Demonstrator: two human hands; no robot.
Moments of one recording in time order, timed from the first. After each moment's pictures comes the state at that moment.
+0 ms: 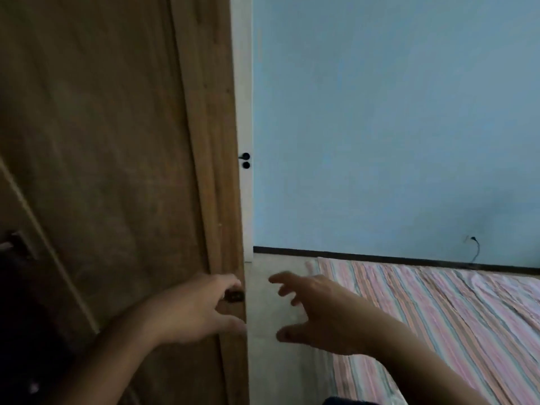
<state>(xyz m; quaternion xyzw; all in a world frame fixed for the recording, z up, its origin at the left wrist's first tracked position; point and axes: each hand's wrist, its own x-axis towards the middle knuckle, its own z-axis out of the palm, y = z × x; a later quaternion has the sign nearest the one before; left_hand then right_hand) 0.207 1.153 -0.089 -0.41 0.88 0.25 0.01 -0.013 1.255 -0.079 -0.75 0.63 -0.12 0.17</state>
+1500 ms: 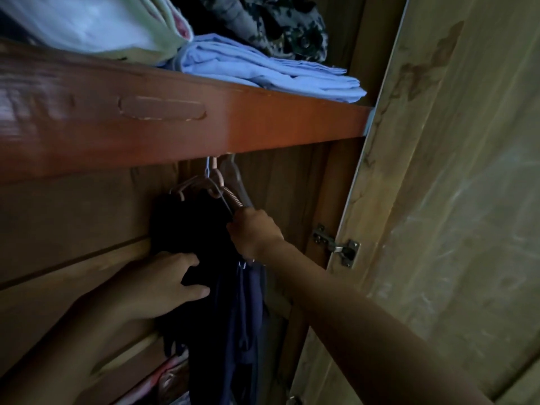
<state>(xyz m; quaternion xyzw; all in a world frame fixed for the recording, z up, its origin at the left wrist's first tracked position) 0.685 1.172 -0.085 -0.75 0.63 0.13 -0.15 0.540 1.036 -0.053 -0.85 0.46 -0.19 0.16</state>
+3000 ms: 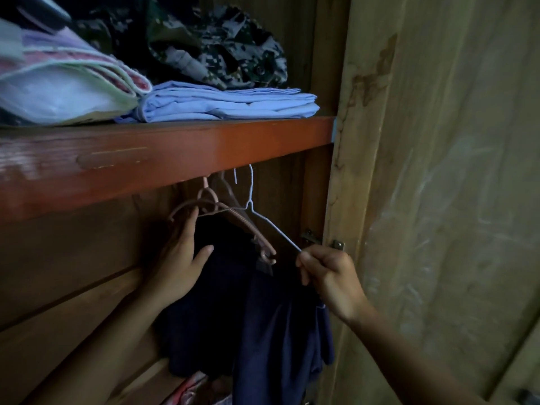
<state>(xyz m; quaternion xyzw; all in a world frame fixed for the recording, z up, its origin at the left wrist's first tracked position) 0.661 1.129 -0.076 -0.66 0.64 -0.03 -0.40 0.383 1.068 -0.095 -0.73 0.32 -0.47 0.37</state>
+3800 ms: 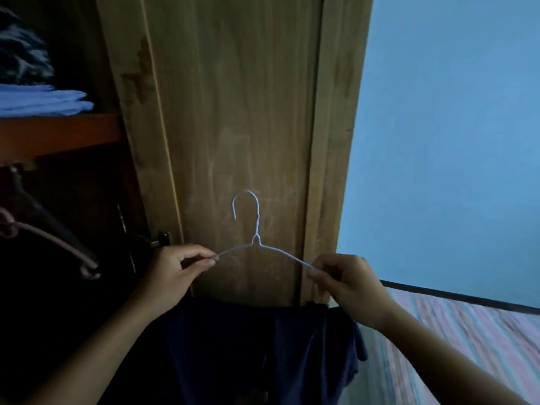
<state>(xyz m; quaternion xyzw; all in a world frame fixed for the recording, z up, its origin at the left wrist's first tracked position) 0.398 1.108 -0.082 -0.39 0.76 0.23 -0.47 0.085 1.190 -0.076 -0.73 0.54 -0.40 0.13</state>
